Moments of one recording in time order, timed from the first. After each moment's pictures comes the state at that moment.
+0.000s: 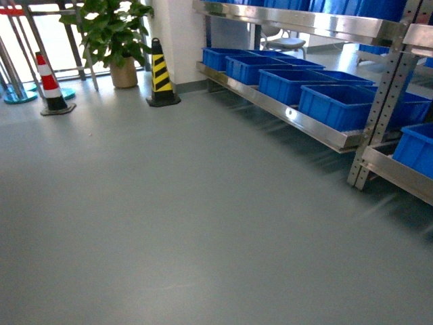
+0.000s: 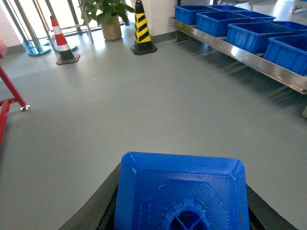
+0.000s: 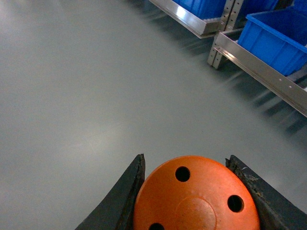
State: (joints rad) left arm 0.11 0.98 0.47 0.31 0.05 0.11; right arm 0.16 1.21 0.22 0.57 0.25 0.03
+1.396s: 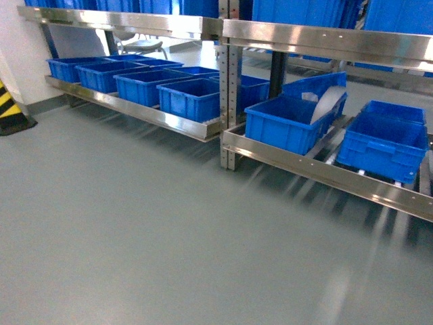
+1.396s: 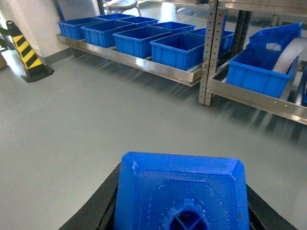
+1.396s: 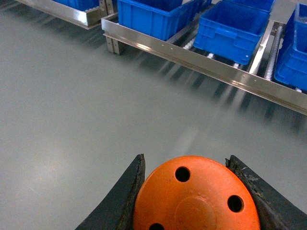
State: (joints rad) left arm 0.11 0.98 0.47 0.31 0.05 0.11; right arm 0.16 1.21 0.22 0.57 0.25 0.03
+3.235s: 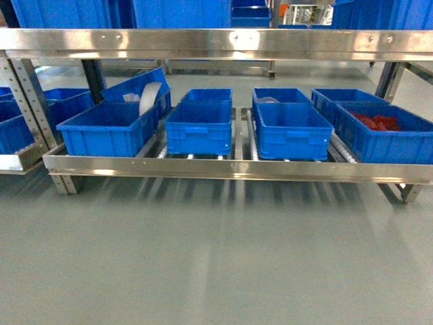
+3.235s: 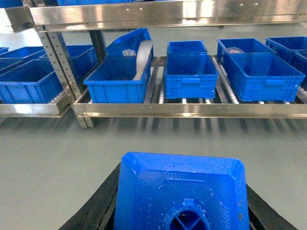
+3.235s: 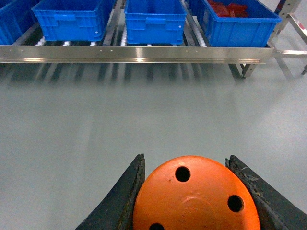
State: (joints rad) left arm 0.11 0.98 0.47 0.31 0.05 0.11; right arm 0.16 1.21 0.22 0.57 0.25 0.03
